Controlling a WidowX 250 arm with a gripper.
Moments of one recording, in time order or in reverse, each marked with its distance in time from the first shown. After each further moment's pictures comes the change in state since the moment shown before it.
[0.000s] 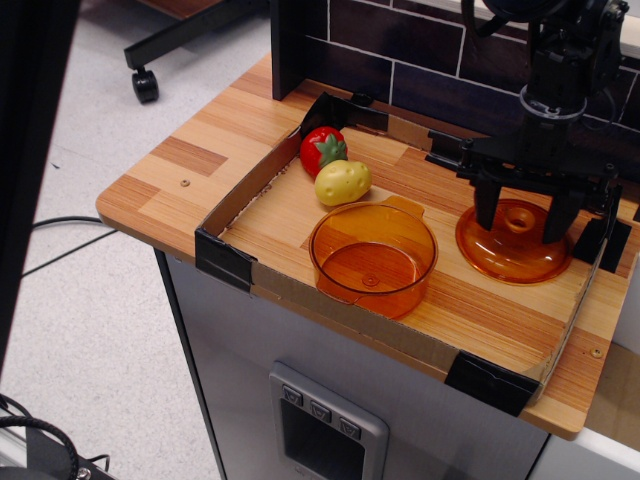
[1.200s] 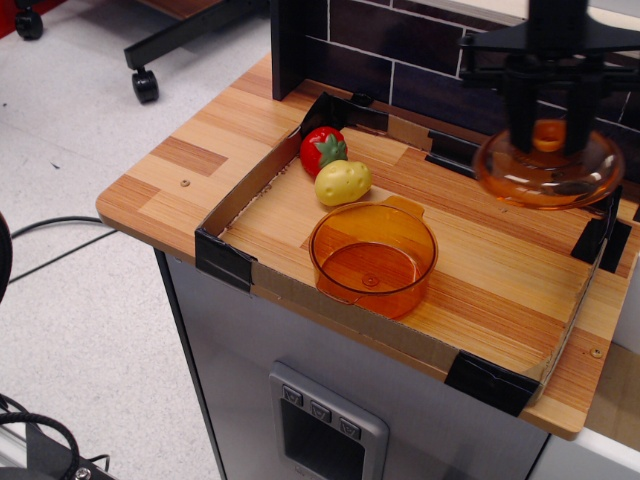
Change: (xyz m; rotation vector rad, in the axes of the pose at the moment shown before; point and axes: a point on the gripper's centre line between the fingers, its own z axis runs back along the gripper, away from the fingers) arm -0.038 0.010 0.103 -0.174 0.037 -0.020
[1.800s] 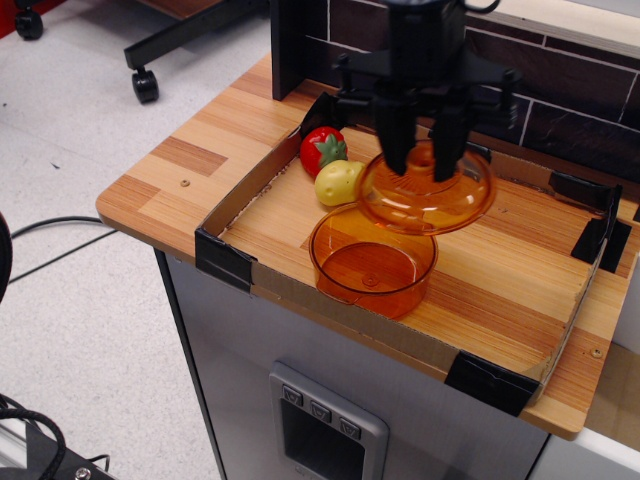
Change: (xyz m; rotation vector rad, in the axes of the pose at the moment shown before) arm -0.020 0.062 -0.006 0.059 -0.034 -0.069
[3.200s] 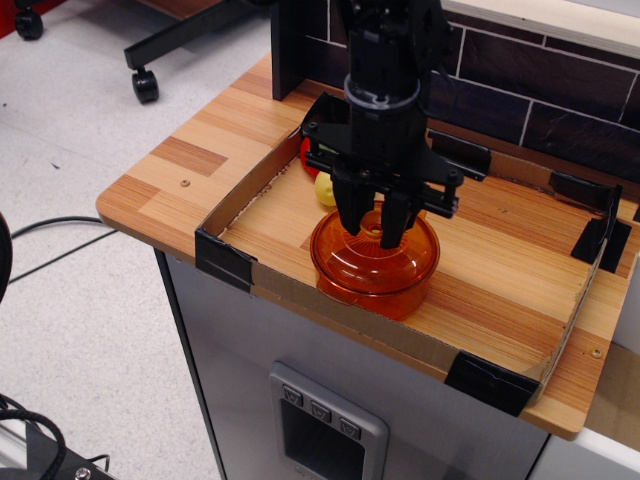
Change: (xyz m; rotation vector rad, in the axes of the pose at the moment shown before) arm -0.018 0.022 -0.048 0.119 0.001 -0.136
